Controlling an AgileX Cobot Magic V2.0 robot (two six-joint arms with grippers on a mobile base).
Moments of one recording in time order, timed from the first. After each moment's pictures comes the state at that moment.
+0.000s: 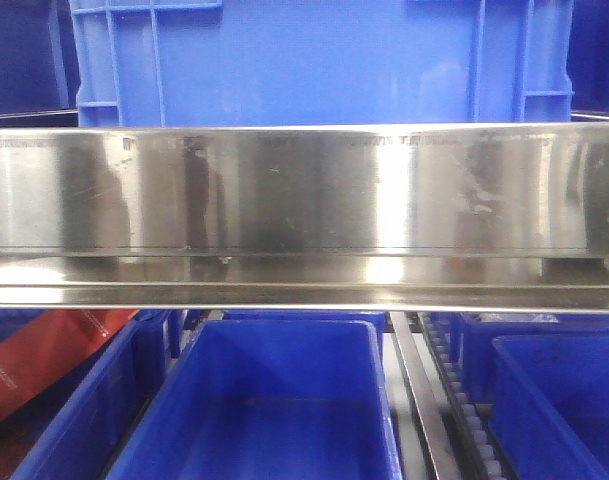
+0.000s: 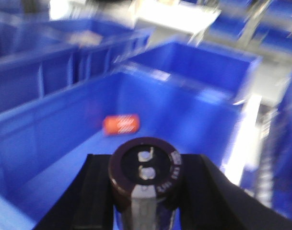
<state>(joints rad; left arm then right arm) -0.42 0.43 -0.86 -0.06 0.69 0.05 0.46 1.29 -1.62 0.12 0.75 -0.17</state>
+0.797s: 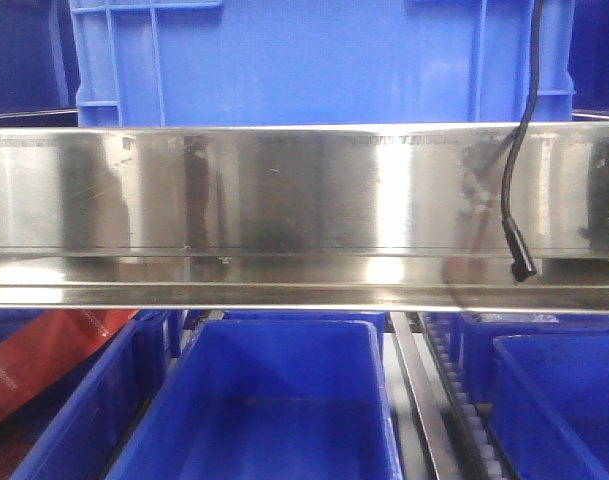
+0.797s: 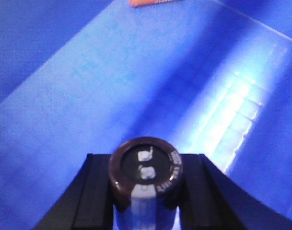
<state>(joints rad) -0.42 0.43 -0.86 -0.06 0.69 0.05 0.47 1.92 -2.03 0.20 1.08 -0.18</state>
